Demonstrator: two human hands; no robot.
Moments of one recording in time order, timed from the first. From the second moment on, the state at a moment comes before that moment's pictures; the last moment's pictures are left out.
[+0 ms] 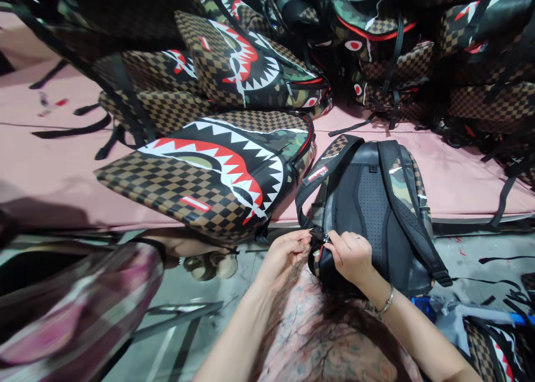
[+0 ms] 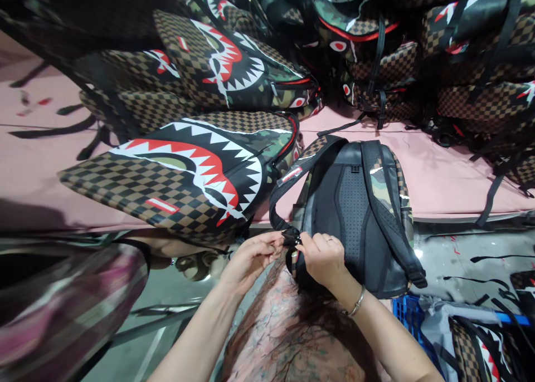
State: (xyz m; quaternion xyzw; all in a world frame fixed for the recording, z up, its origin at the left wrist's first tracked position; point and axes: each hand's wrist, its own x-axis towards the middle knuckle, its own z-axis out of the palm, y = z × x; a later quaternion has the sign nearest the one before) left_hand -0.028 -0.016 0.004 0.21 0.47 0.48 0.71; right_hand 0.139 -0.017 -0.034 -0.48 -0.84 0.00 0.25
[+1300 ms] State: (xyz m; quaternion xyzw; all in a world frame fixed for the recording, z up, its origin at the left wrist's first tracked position) left_hand -0.030 -0.014 -0.026 0.16 0.45 0.47 0.75; right_hand 0.128 -0.025 -0.046 -0.52 -0.72 0.29 0.37
